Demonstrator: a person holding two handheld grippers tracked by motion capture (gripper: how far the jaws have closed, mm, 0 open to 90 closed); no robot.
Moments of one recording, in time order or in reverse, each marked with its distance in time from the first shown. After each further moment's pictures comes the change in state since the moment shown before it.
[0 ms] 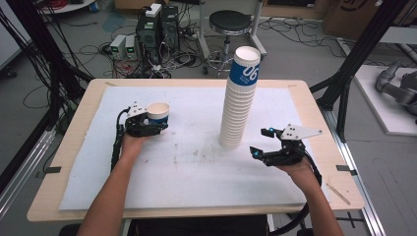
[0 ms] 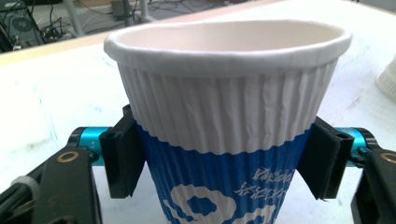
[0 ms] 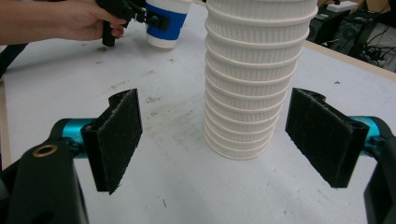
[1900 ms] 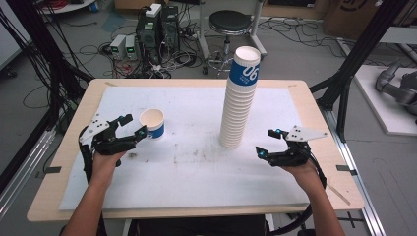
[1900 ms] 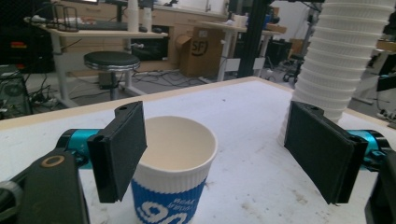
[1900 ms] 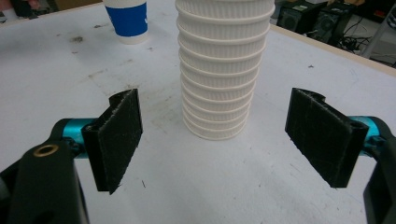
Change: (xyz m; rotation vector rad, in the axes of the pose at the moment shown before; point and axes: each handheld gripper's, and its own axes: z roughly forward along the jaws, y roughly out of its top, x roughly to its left) left arm -0.020 0.002 -0.110 -0.322 -0.110 -0.035; right arm -0.007 -0.011 -0.011 0.027 -0.076 0.014
